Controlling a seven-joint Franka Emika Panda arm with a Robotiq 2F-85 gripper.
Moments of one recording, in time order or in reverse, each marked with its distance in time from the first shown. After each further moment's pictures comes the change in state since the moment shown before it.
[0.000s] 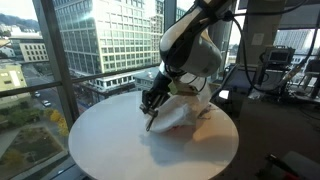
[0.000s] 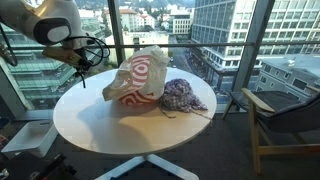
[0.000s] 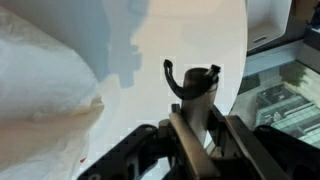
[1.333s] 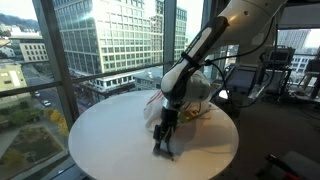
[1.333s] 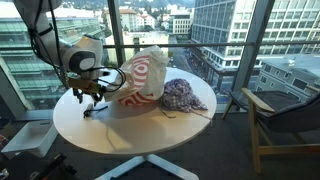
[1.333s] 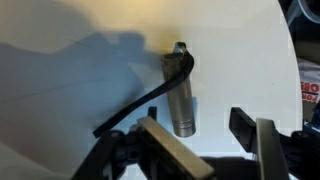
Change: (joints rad) arm -0.213 0.315 0.105 0.091 -0.246 -0.177 -0.091
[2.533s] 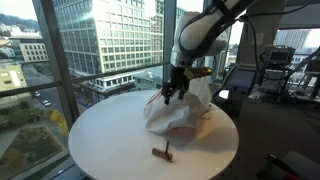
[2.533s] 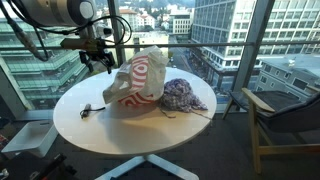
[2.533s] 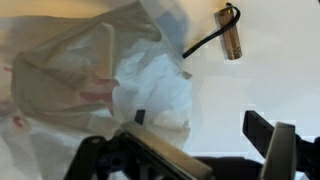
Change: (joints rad) arm 0.018 -0.399 -0.122 -0.032 -0.368 -0.221 0.454
